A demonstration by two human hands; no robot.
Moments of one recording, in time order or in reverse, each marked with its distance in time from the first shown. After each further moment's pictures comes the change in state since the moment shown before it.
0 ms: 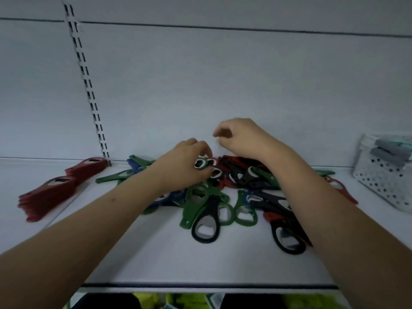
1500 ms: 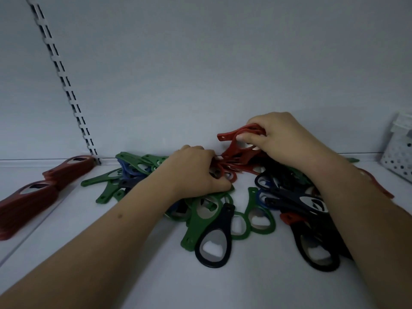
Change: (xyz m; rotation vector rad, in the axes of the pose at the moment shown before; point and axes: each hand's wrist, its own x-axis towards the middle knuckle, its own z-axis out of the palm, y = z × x) left_hand 0.017 0.001 0.026 0.168 -0.188 -0.086; right_hand -0.019 0.044 0.008 -0.009 0.116 0.042
